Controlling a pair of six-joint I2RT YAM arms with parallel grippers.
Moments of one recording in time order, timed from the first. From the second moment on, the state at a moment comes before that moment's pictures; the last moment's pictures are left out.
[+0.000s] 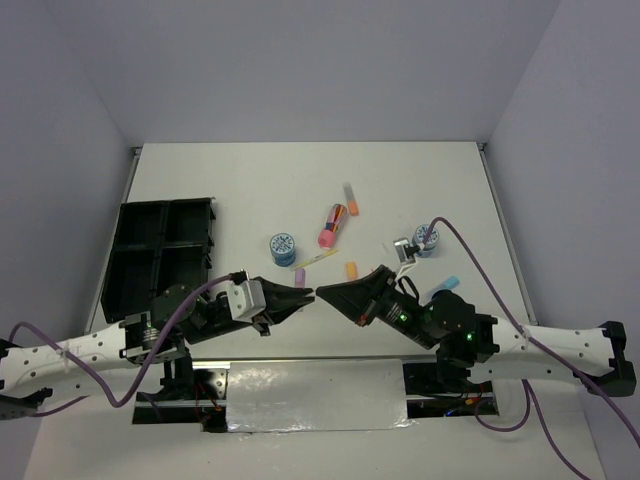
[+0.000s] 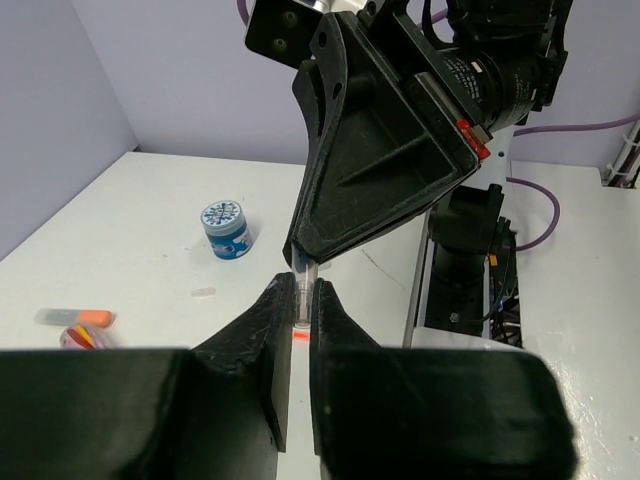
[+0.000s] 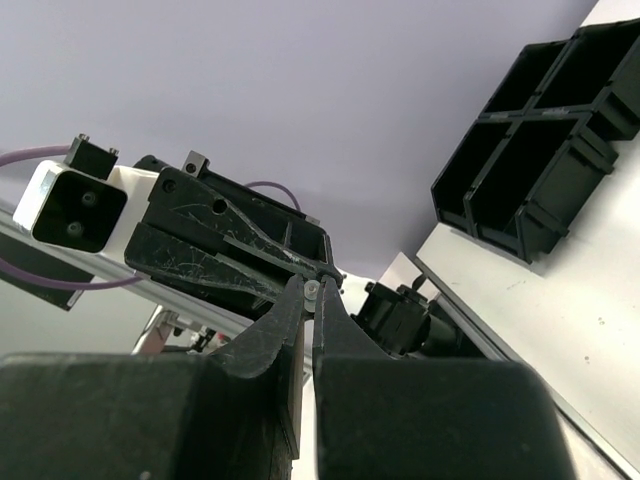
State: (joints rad) left arm -1.27 0.64 0.68 0.12 -0.03 0.10; right arm 1.38 0.63 0.54 0.31 0.38 0.93
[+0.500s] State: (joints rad) left arm -1.27 0.62 0.68 0.12 -0.03 0.10; right arm 1.38 0.67 0.50 0.45 0.38 0.98
